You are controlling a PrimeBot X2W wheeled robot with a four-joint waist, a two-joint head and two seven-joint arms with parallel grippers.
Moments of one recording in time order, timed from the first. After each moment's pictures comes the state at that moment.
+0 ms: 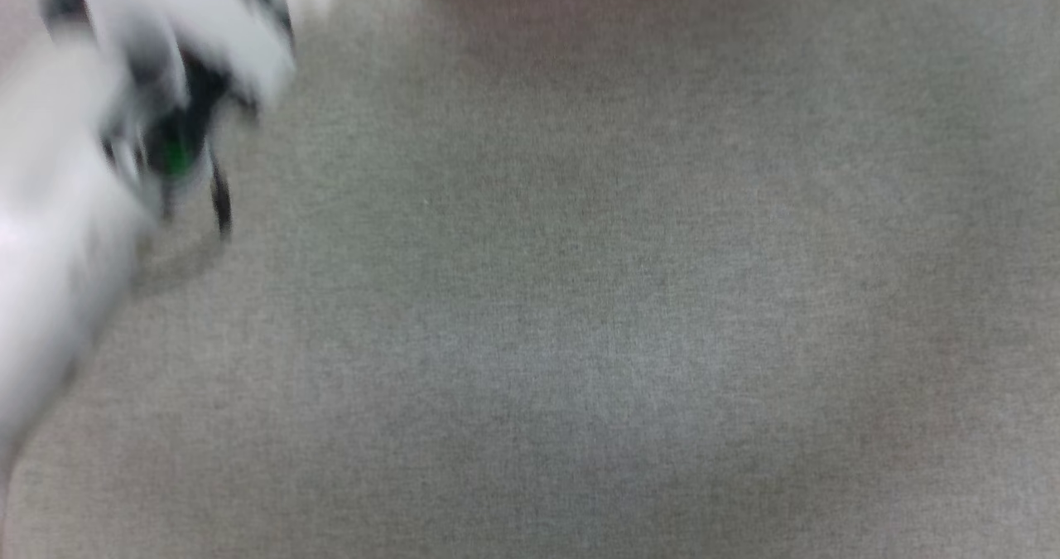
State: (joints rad) left arm -1.36 0.58 -1.03 0.67 -1.45 -0.13 -0.17; right arm -1.55 -0.50 1.01 0.99 1.01 0.13 -0.11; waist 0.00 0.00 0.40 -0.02
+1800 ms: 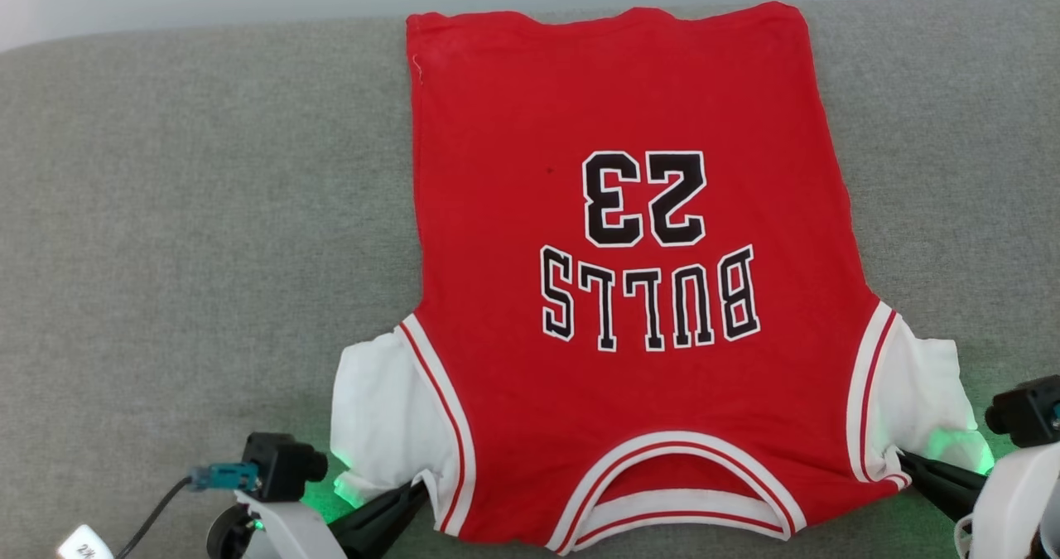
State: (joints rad) left arm -0.50 0.83 -1.23 0.11 -1.35 -0.06 -0.23; right arm -0.26 -0.82 0.68 0.20 1.01 0.14 0.22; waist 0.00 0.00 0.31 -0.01
